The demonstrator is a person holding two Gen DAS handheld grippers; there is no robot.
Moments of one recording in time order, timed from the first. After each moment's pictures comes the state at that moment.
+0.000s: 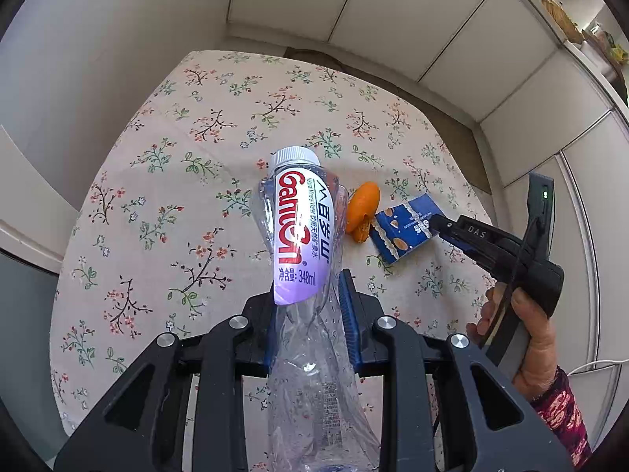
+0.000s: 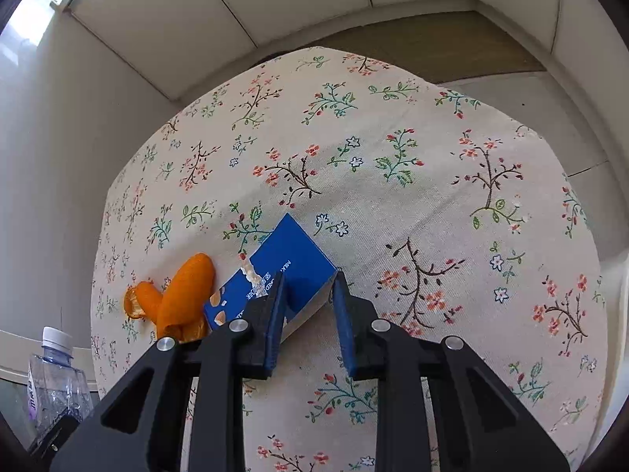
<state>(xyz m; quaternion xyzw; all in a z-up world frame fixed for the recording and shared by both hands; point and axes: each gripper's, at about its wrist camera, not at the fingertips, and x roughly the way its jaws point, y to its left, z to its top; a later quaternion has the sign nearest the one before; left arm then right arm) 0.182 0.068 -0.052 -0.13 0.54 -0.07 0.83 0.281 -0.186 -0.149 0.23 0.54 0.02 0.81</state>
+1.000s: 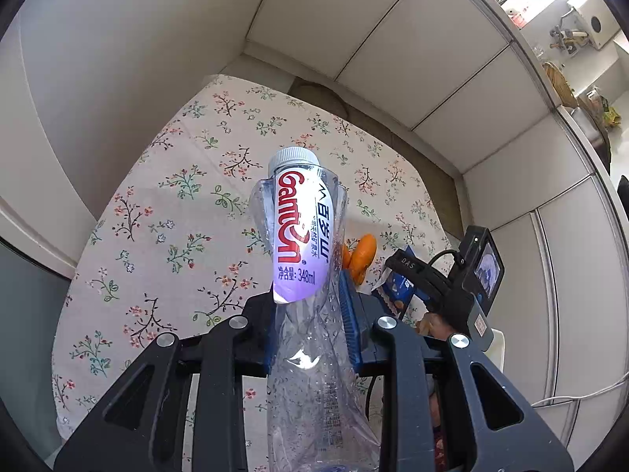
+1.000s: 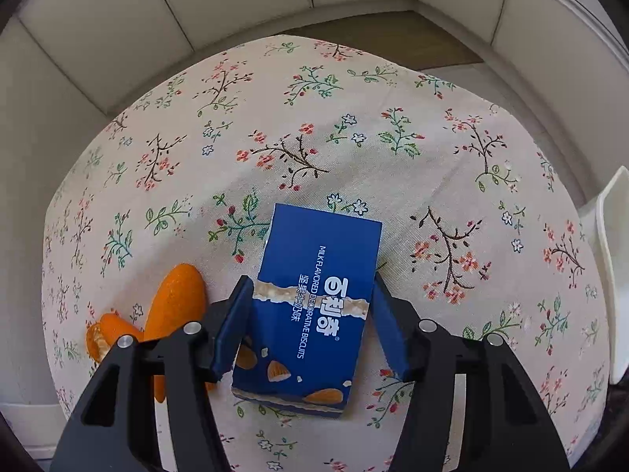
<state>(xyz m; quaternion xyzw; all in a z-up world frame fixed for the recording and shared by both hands) 0.179 0.130 -0.025 -0.22 0.49 -0.08 0.84 0.294 -0.132 -0.161 0.20 0.55 -0.12 0.80</state>
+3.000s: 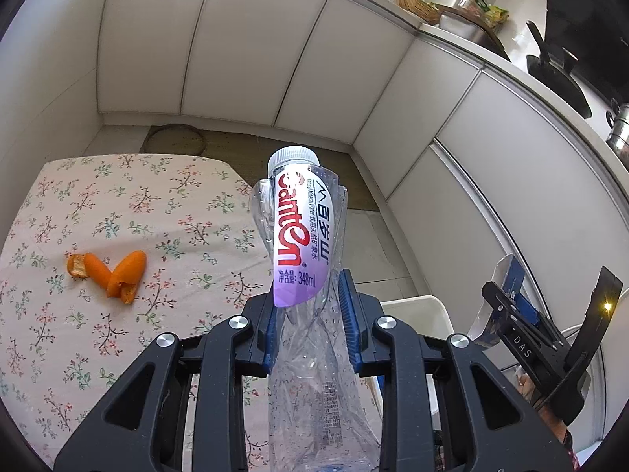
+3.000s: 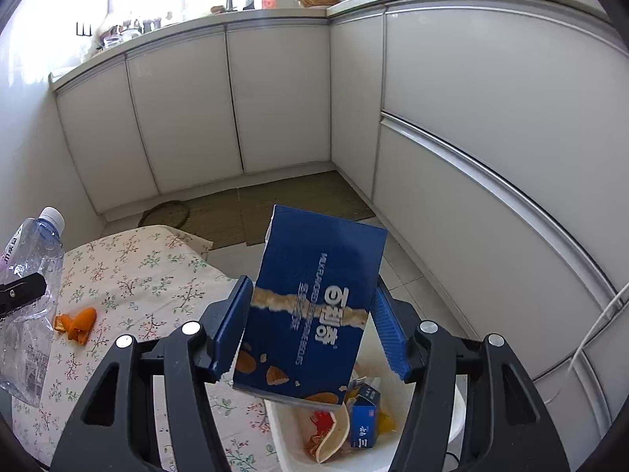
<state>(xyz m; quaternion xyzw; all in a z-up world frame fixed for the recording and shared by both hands) 0.153 -0.142 0.011 -0.09 0.41 -0.24 0.88 0.086 -0.391 -0.004 0.09 0.33 -0.18 0.92</state>
